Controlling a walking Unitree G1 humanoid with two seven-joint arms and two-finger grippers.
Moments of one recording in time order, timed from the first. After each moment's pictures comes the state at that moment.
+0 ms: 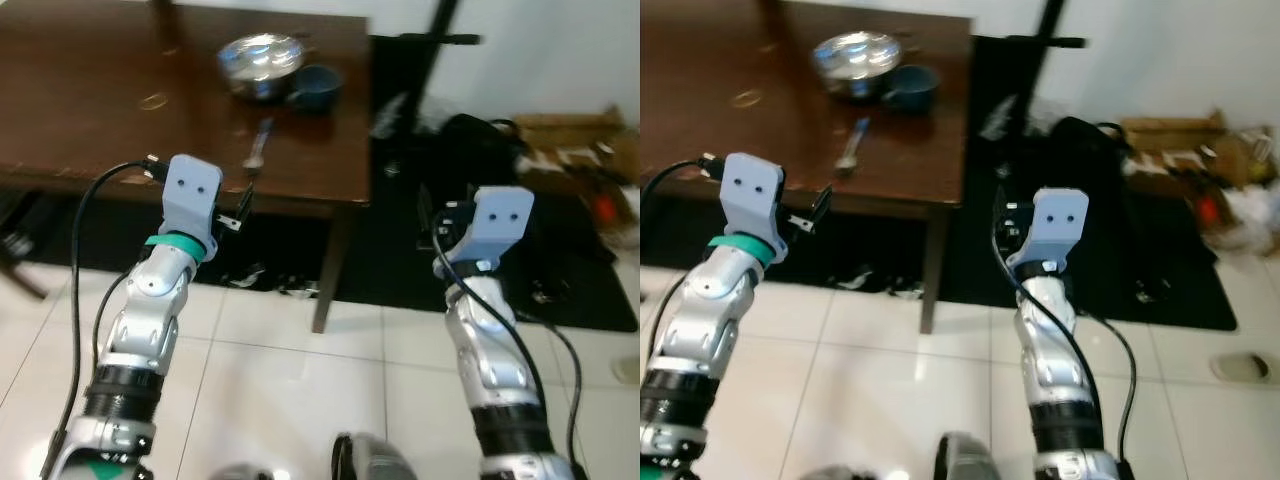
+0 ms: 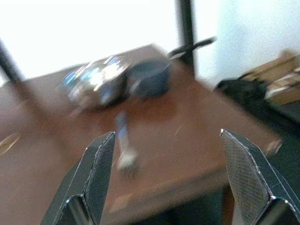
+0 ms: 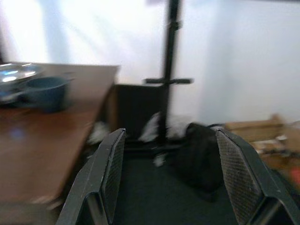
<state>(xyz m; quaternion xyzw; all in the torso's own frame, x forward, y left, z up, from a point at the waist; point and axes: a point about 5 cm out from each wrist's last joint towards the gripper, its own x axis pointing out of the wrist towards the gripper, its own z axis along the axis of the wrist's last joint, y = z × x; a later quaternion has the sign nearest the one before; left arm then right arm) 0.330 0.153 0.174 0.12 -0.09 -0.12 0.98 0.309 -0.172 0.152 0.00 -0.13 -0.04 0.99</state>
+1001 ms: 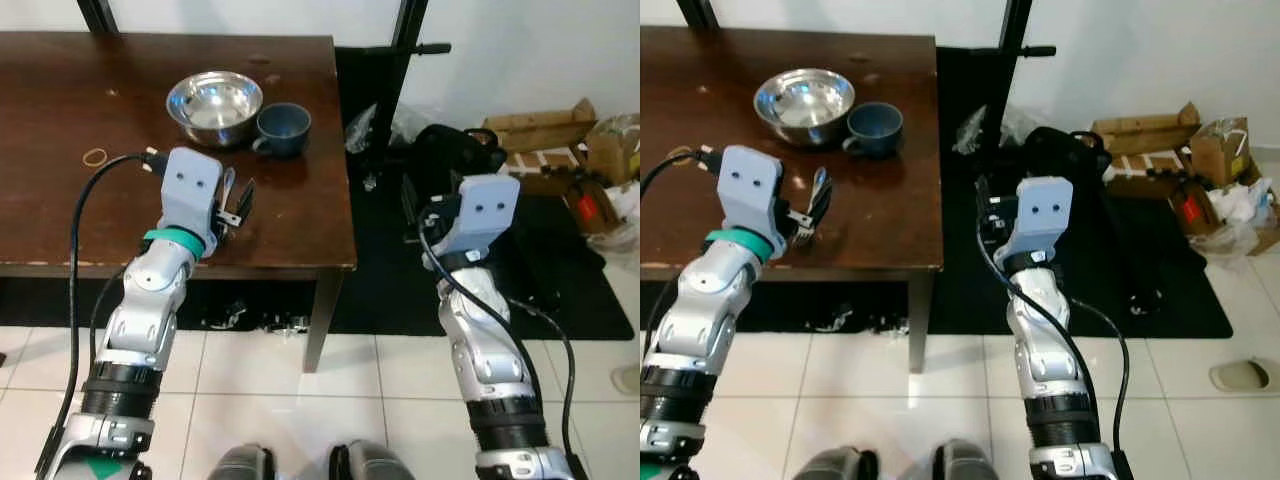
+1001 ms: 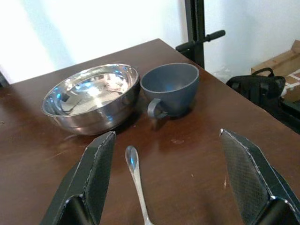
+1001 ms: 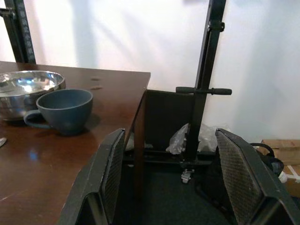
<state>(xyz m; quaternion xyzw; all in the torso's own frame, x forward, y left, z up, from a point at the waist) 0.331 0.161 0.174 0.12 -0.08 -0.10 0.98 0.313 -0.144 0.165 -0.01 -0.15 0.04 0.99</state>
